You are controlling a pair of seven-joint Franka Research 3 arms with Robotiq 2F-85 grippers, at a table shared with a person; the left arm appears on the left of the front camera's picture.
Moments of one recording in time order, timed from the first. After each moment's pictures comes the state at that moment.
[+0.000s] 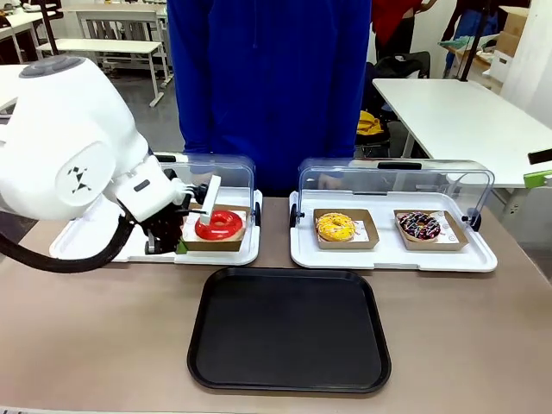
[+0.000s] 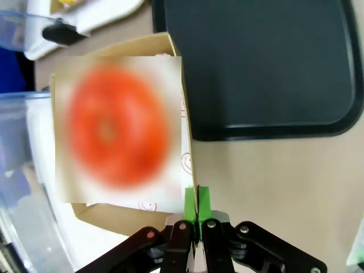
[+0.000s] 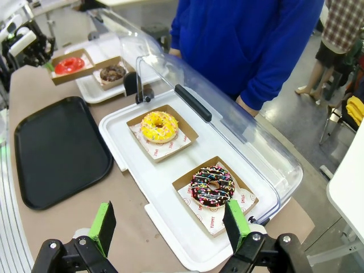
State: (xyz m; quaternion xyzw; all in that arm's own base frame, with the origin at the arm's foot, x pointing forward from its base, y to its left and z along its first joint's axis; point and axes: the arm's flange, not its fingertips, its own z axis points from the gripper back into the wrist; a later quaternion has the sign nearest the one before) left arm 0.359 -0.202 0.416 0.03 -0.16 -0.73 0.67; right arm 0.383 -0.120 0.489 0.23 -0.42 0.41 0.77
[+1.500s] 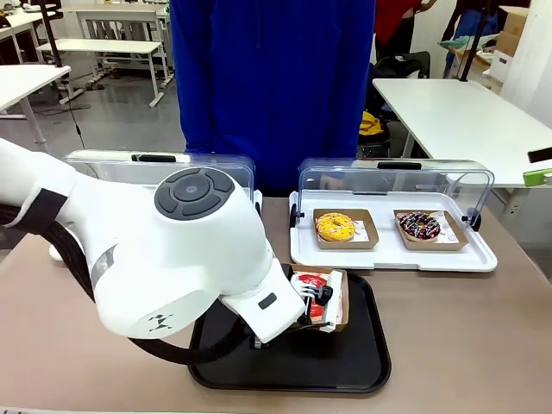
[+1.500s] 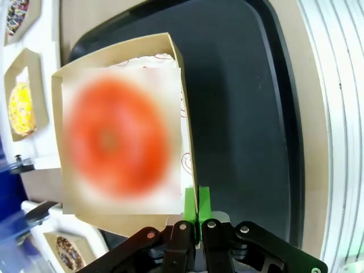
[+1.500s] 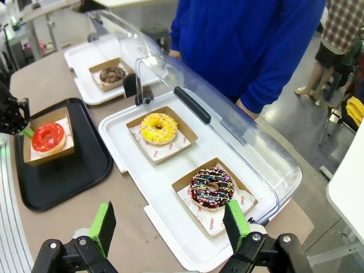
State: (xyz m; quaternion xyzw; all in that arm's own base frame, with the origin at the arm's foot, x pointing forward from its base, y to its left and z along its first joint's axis) left arm 0.244 -0.371 0.352 0.04 -0.19 -0.76 0.62; right arm 0.383 -0.120 0.490 0.23 -0.43 0.41 0.77
